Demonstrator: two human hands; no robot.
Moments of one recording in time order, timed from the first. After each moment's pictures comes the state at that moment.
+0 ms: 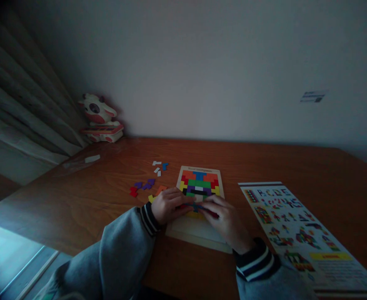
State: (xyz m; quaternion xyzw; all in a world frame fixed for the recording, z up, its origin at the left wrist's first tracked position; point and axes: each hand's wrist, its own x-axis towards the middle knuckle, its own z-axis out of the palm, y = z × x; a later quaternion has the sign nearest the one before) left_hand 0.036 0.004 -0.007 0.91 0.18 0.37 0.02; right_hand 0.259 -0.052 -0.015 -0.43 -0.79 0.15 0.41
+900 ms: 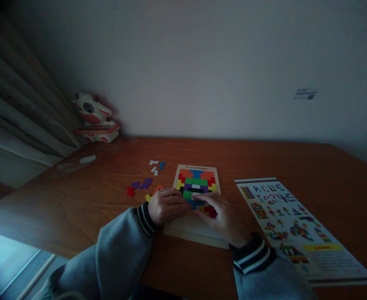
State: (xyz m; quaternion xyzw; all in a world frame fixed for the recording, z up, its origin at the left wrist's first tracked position) left_hand 0.034 0.002 0.002 0.92 0.10 0.38 -0.08; right_hand 0.263 -0.053 -0.009 -0.46 -0.77 0.19 0.40
